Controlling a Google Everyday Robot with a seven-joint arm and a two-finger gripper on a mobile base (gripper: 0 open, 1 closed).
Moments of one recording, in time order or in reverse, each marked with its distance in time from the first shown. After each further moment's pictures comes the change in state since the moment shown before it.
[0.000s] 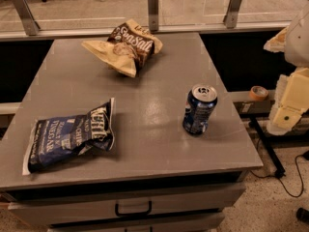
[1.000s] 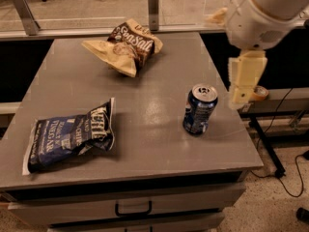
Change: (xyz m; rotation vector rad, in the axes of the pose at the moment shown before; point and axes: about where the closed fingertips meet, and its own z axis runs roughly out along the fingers) arm -0.091 -0.032 0.016 0.079 -0.072 -0.416
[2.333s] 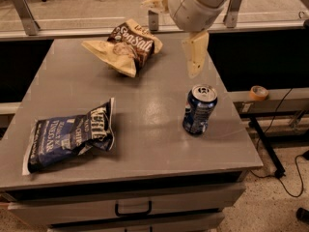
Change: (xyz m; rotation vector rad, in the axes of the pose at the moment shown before) arm -0.087 -0.092 0.047 0.145 -0.144 -0.548
